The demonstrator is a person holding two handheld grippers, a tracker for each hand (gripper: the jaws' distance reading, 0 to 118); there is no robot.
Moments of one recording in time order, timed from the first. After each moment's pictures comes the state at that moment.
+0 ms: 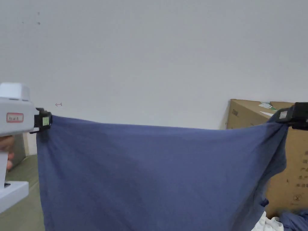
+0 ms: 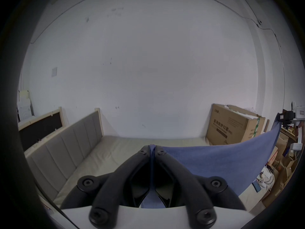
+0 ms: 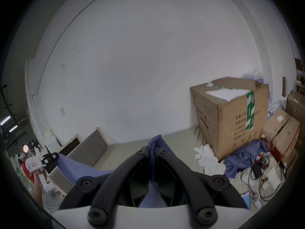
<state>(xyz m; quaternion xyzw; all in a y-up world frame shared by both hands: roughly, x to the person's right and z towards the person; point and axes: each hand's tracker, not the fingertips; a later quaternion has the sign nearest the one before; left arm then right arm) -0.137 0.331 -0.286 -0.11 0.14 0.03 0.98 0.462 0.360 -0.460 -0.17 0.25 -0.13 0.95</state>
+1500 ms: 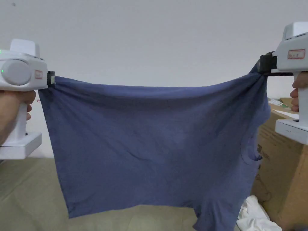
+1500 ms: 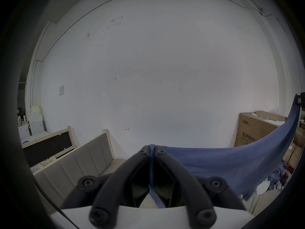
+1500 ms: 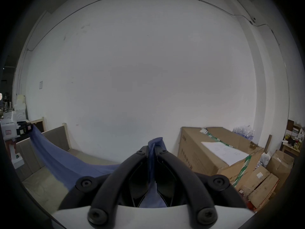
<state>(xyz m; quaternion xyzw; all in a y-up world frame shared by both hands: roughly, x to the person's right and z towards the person) -0.170 0.338 -0.505 -0.05 0.23 -0.02 0.97 0.340 0.395 -0.619 -0.04 0.15 0.05 0.99</state>
